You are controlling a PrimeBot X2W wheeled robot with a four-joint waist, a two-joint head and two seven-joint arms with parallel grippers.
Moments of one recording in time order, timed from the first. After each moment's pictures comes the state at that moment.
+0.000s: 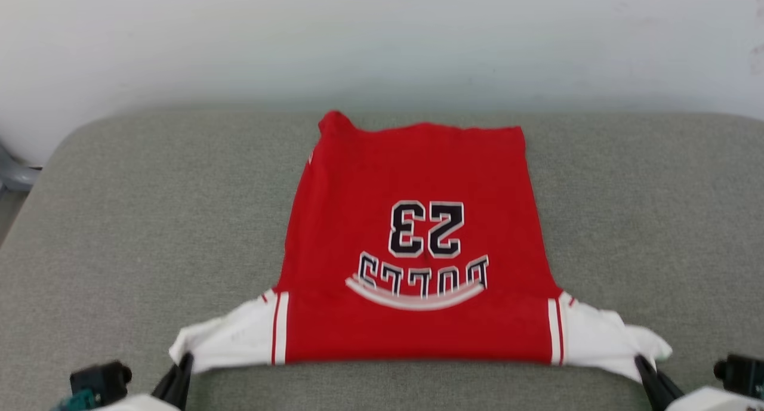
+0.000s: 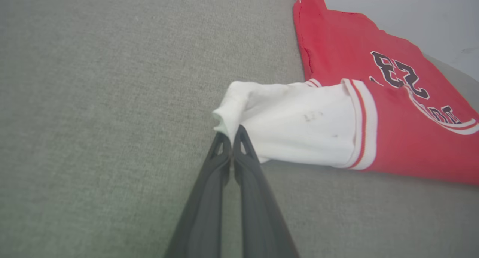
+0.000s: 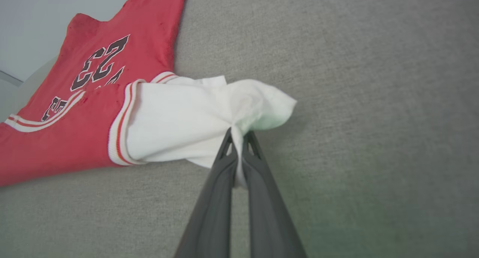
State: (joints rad) left arm -0.05 0.49 -0.37 0.38 -0.87 0.04 -0.19; right arm 0.02 -0.21 -0.03 0.36 0.57 0.13 0.07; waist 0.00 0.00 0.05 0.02
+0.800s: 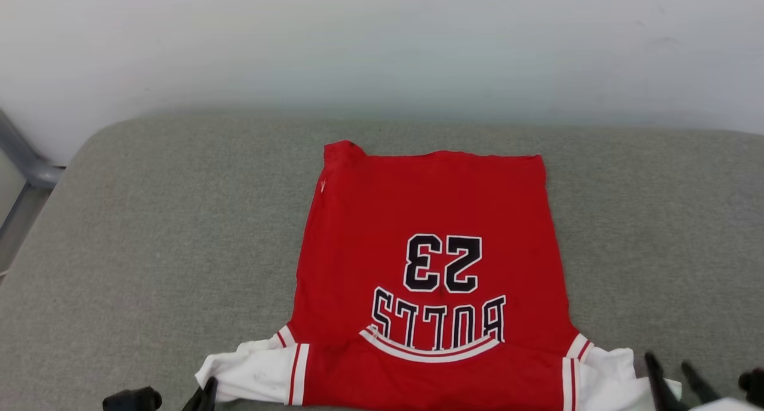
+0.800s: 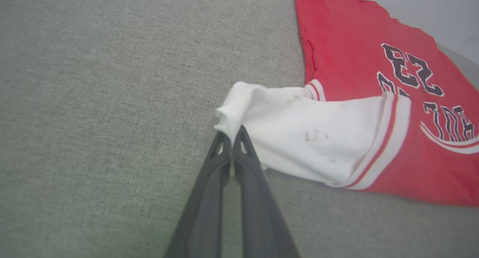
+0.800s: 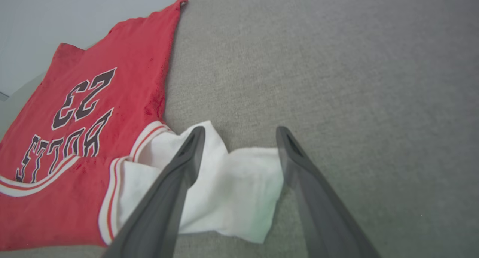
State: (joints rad) left arm 0.07 0.46 -0.42 0.32 -0.84 0.09 -0.22; right arm 0.13 -0.15 -0.13 0.31 0.50 0.13 0.02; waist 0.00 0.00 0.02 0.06
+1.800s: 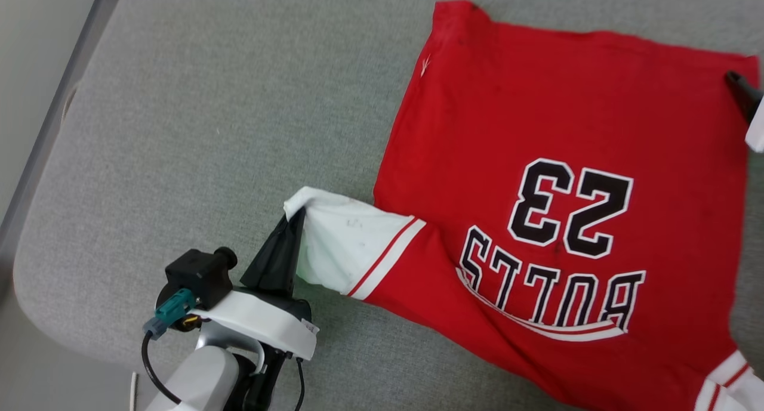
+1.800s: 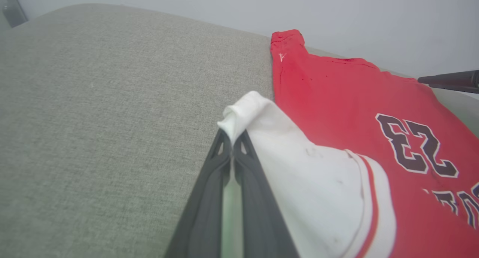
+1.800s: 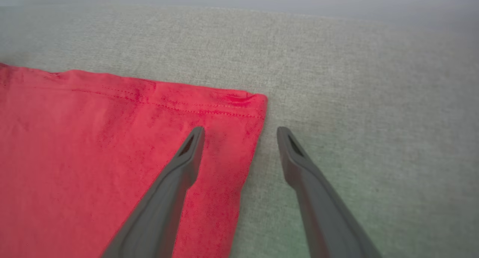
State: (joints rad) left arm -0.26 0.31 -0.46 0.12 -0.63 0.08 -0.26; right arm -0.90 -0.40 -0.04 0.77 0.33 0.13 0.45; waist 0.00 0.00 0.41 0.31
